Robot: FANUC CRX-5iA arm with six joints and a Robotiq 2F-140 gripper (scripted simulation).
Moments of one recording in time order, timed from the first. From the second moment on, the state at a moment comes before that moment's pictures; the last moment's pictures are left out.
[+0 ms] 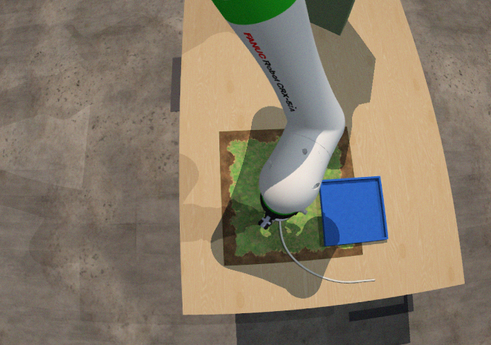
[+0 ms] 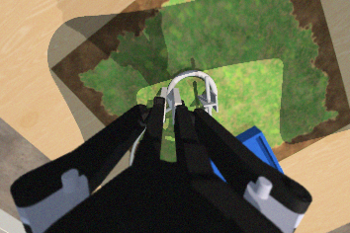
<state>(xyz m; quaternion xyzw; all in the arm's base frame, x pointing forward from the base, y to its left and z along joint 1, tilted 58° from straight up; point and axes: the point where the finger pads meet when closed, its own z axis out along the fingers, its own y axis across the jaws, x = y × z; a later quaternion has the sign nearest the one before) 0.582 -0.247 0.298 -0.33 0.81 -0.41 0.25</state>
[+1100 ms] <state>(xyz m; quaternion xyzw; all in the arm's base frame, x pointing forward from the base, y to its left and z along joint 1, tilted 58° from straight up) 0.582 -0.247 0.298 -0.33 0.81 -0.41 0.25</state>
